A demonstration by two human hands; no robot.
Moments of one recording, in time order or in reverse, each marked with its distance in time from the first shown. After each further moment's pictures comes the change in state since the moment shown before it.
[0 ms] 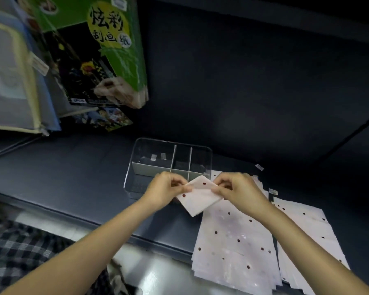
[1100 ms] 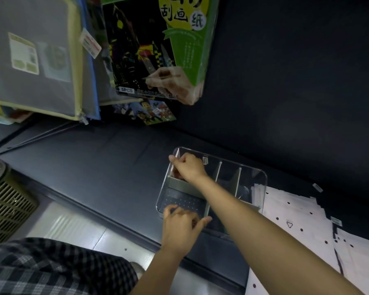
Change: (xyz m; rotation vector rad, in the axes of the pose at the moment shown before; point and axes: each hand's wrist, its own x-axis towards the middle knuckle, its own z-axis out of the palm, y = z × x) left_hand -0.025 -0.126 0.000 0.630 0.201 -0.083; right_hand 0.198 -0.111 0.192 0.132 -0.114 0.157
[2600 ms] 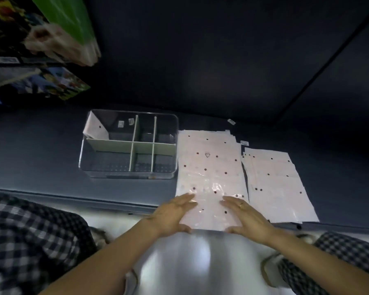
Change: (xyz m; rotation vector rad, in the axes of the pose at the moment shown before) left_hand -0.075 0.116 0.067 0.052 -0.645 0.588; right_hand -0.300 0.342 -0.116 -0.428 -0.163 -0.081
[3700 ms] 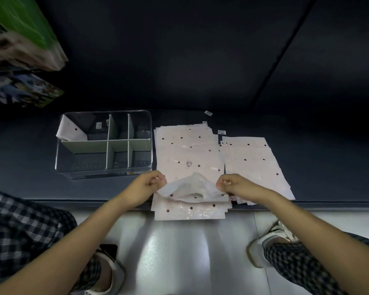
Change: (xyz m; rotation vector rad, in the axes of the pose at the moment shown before) left_hand -0.004 0.027 -0.057 -0.788 0.241 -0.198; right_hand -0.012 0.004 -0.069 0.745 -0.048 0.231
